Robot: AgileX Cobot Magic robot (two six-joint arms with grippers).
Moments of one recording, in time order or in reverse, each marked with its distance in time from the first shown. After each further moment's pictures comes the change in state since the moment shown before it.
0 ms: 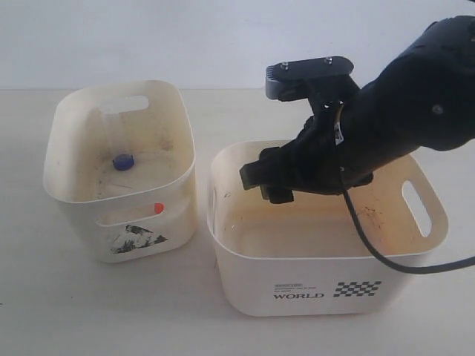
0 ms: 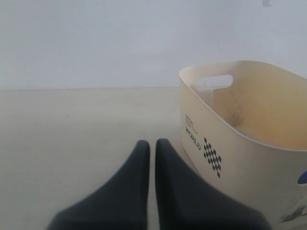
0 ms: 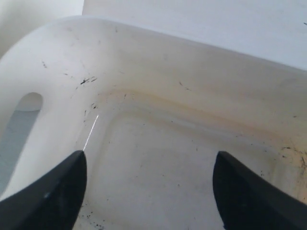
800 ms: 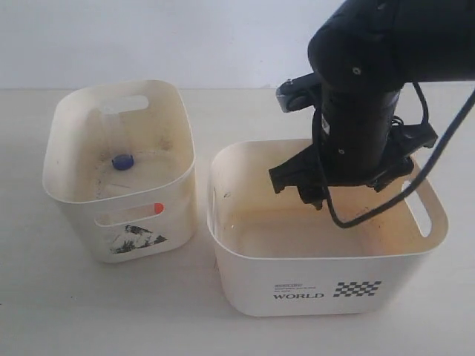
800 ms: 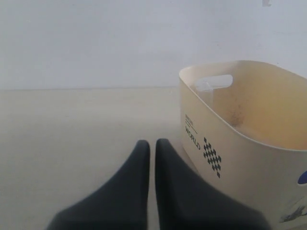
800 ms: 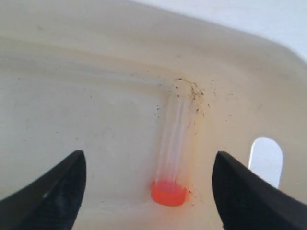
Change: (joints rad) left arm 0.000 0.000 0.000 0.000 0.000 0.000; right arm 0.000 0.177 -0.246 -0.186 0.532 0.153
